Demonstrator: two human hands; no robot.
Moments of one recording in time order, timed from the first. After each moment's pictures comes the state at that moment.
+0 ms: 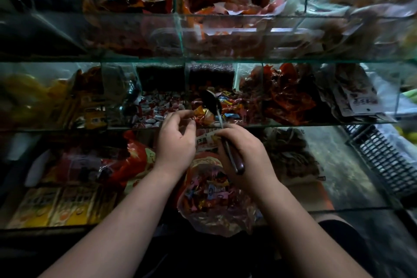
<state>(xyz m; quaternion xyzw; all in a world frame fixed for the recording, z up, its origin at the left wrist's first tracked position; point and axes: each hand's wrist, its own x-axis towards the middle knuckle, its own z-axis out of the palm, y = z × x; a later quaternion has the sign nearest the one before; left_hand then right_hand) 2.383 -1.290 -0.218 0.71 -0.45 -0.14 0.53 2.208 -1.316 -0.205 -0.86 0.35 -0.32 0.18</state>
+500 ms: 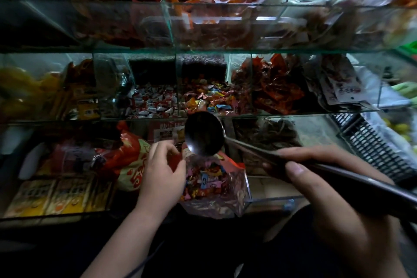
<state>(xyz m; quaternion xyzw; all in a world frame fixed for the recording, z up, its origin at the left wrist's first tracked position) 2.365 -1.209 -0.254 0.75 -0.47 -0.17 0.44 2.118 -1.238 -0.143 -0.57 0.47 -0.44 0.50</state>
